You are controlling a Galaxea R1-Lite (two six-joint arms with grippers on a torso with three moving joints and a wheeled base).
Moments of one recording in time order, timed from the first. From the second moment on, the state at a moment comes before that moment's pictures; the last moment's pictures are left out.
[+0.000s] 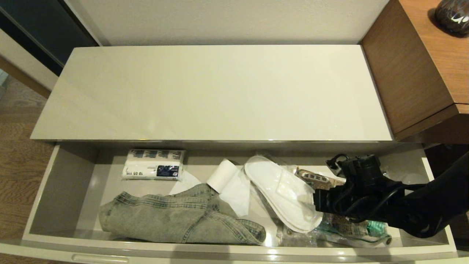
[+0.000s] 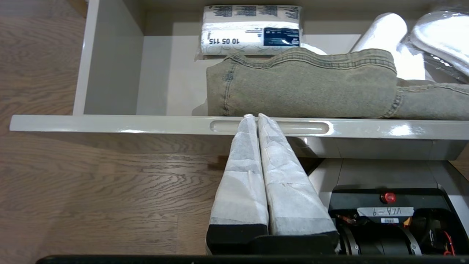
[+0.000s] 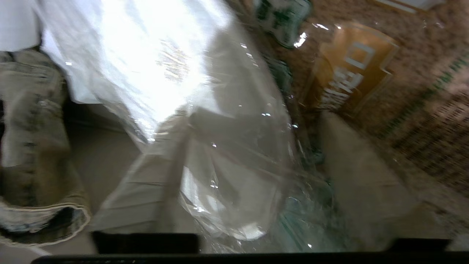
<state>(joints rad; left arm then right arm) 0.00 0.00 0.00 0.02 0.01 0.02 0.34 1.97 -0.63 -0.58 0.13 0.39</state>
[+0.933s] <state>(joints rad) 0.00 0.00 0.00 0.02 0.01 0.03 0.35 1.77 -0.63 -0.44 0.15 0.40</state>
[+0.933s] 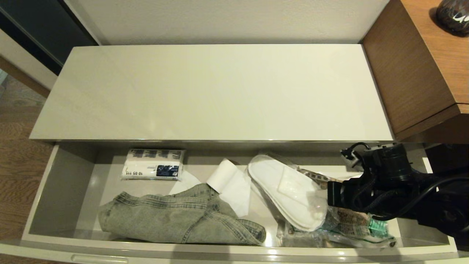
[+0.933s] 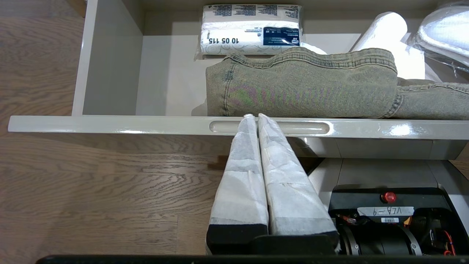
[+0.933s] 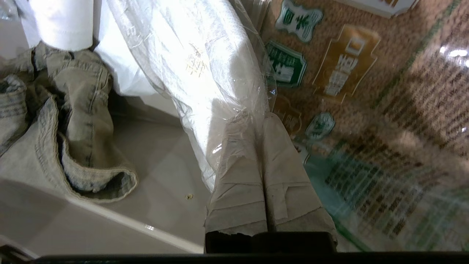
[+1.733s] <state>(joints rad) 0.00 0.00 0.00 0.02 0.01 0.01 0.40 1.51 -0.69 -0.06 0.14 0.40</state>
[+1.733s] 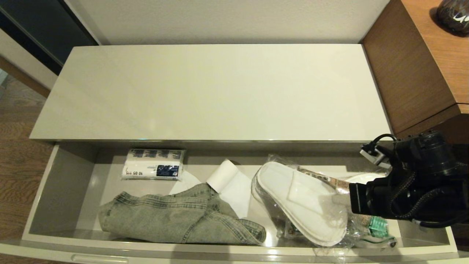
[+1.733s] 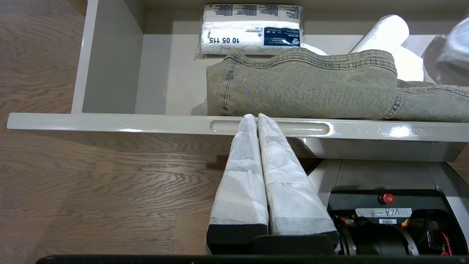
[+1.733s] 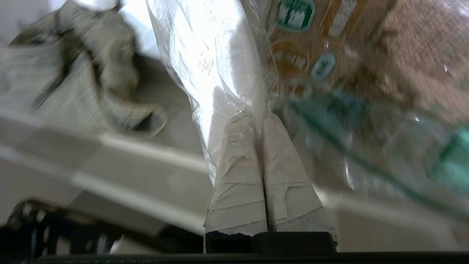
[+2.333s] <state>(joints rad) 0.00 0.00 0.00 0.02 0.01 0.01 0.50 1.25 -0.91 0.38 -0.02 0.50</state>
